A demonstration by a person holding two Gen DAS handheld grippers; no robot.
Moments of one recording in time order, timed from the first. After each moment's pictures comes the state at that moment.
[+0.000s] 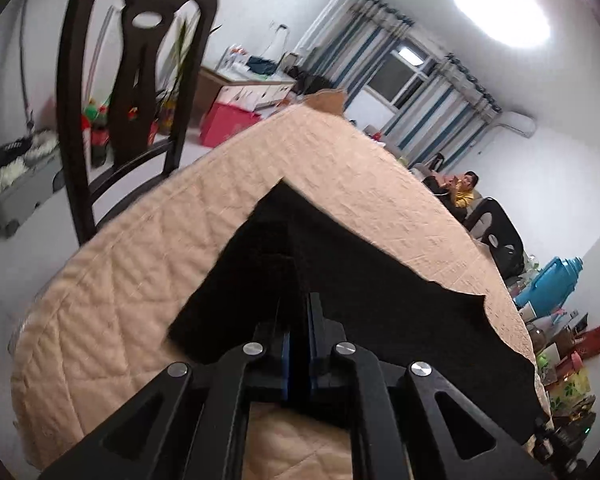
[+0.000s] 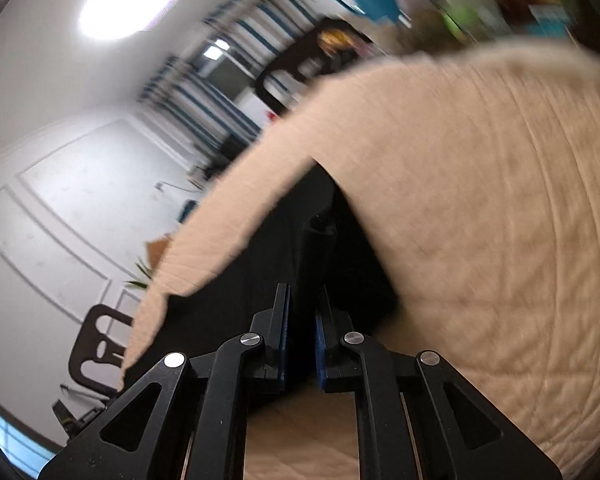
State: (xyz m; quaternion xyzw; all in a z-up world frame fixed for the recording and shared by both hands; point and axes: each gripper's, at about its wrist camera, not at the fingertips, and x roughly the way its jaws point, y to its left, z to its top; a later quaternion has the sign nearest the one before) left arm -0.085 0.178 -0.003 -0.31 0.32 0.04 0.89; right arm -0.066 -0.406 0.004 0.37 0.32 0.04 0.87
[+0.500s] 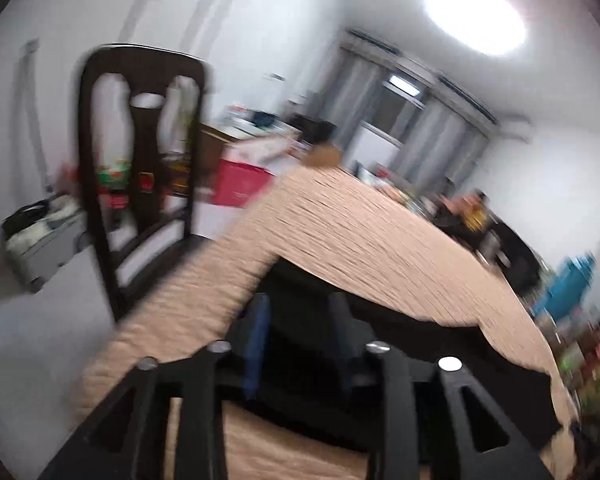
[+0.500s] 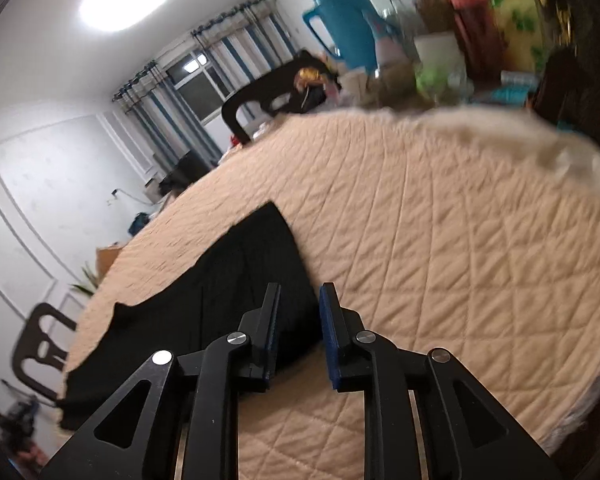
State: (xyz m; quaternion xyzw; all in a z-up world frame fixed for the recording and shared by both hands) left arm -0.105 0.149 0.052 -0.23 0.26 0.06 0.94; right arm -0.085 -0.398 0.050 0.25 0.28 -0.06 0.93
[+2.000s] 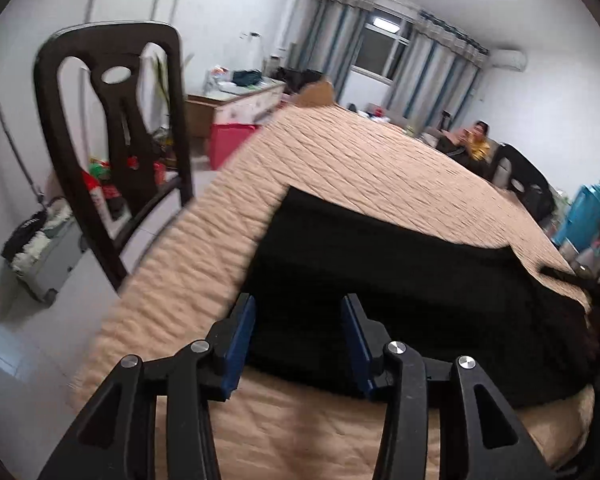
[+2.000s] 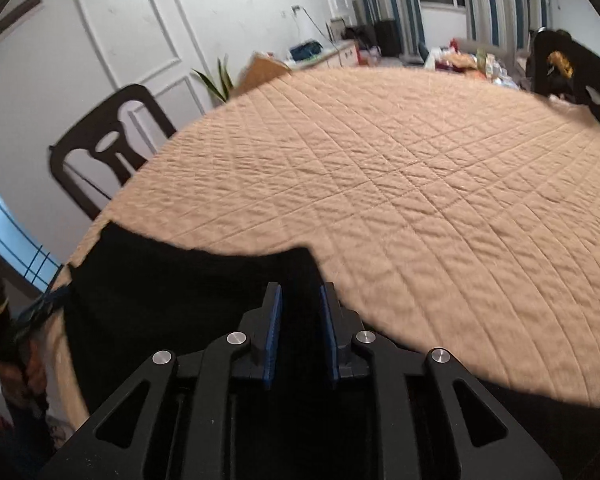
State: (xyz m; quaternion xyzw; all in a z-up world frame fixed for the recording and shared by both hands) left arm -0.080 0.161 0.027 -0.16 0.34 0.06 0.92; right arm 0.111 -0.168 0.045 -0.01 0.42 0.29 0.86
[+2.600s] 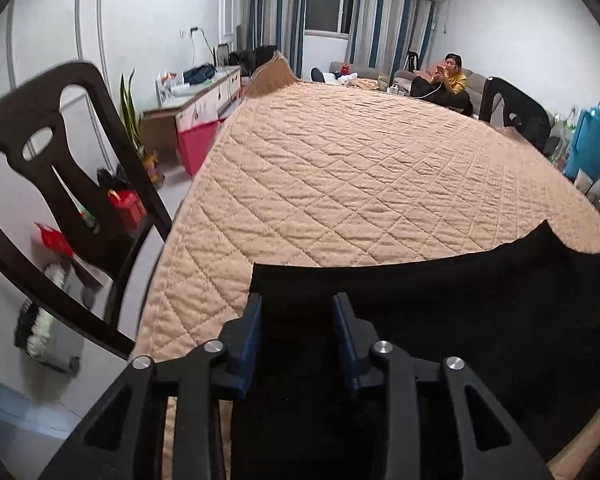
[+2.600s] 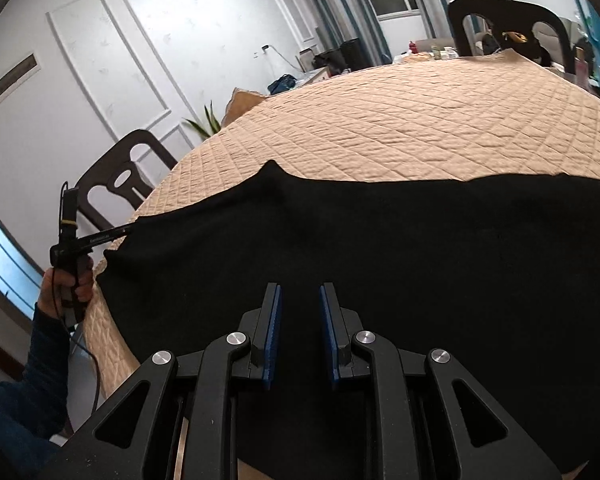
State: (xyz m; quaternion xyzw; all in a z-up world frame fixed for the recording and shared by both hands) left arm 0.022 0.147 0.030 -0.03 0.40 0.01 0.92; right arm 0.023 -0.257 0.021 0.11 0.40 0.26 0.87
